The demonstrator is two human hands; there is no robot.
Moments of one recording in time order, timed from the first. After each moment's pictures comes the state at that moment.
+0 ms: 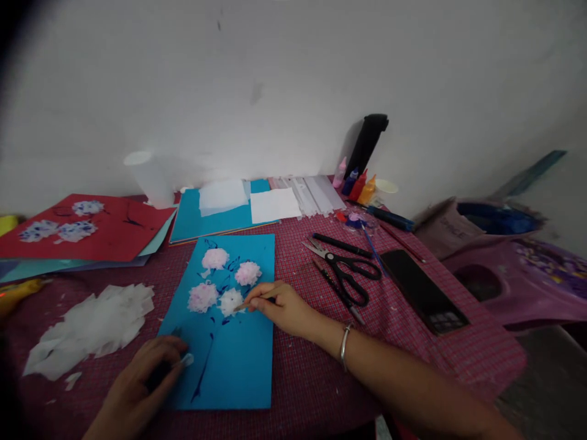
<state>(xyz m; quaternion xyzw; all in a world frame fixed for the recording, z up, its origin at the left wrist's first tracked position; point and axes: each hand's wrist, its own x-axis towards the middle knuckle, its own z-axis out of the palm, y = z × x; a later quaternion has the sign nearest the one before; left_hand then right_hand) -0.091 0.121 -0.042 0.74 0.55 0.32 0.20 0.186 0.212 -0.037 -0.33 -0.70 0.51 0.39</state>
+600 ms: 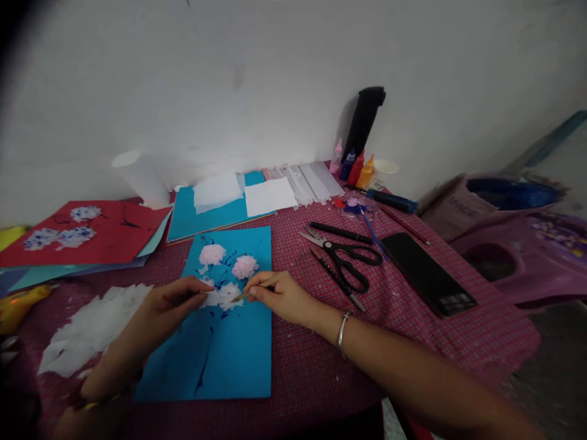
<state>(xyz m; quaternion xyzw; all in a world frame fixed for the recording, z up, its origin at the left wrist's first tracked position) -0.053 0.204 0.013 0.71 0.54 0.29 0.35 0.190 0.213 -0.041 -0.33 -0.62 0.59 0.40</state>
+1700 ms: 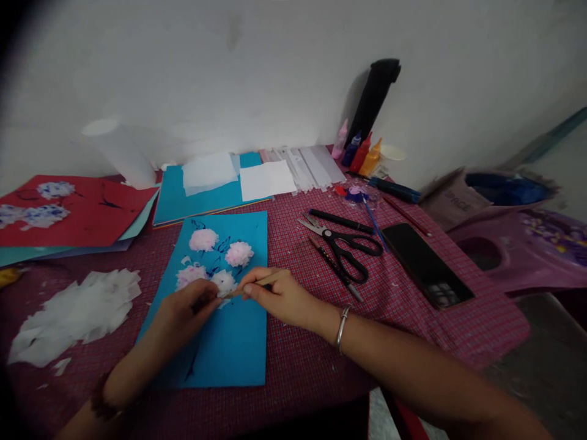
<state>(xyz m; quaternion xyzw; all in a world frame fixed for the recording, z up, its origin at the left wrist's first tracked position) -0.031 0.184 -0.030 0.78 0.54 0.20 0.24 0.194 0.197 -0.037 -0.33 -0.65 0.56 0.39</state>
